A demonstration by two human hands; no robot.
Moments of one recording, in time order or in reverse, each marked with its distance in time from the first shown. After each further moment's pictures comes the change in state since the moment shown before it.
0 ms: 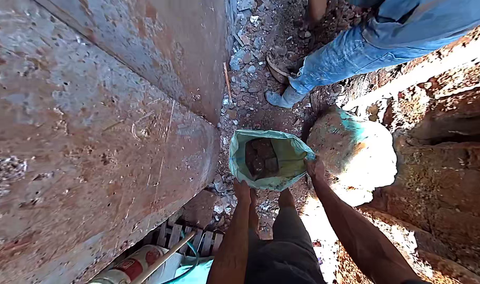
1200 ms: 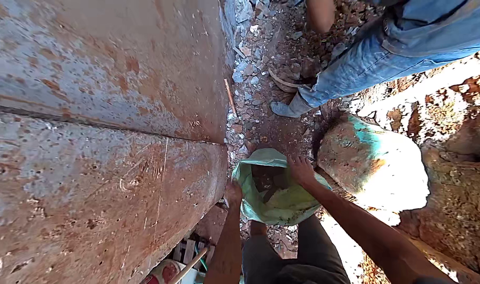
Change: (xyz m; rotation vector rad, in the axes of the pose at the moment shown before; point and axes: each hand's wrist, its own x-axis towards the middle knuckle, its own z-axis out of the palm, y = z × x) left_hand 0.062 0.108 0.012 0.737 0.064 0.175; right_hand 0.063 -0.090 0.020 -0.734 -0.245 -0.716
